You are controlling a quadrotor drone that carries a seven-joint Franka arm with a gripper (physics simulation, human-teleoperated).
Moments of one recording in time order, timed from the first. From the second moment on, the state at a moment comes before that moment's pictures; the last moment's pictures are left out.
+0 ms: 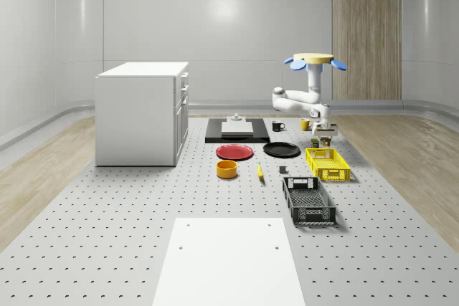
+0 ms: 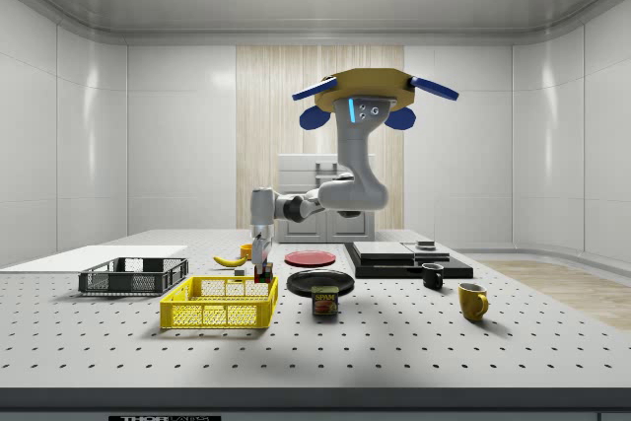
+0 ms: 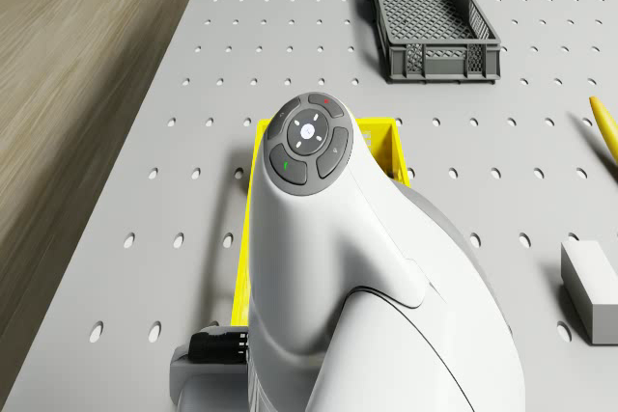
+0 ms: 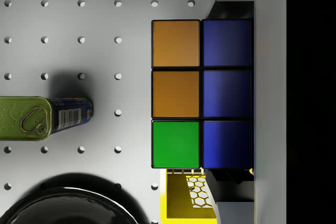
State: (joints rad) arm -1.24 -1.57 1.40 -2.81 -1.73 1.63 1.71
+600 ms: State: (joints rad) arm -1.24 -1.58 1.40 -2.81 -1.73 1.63 1.71
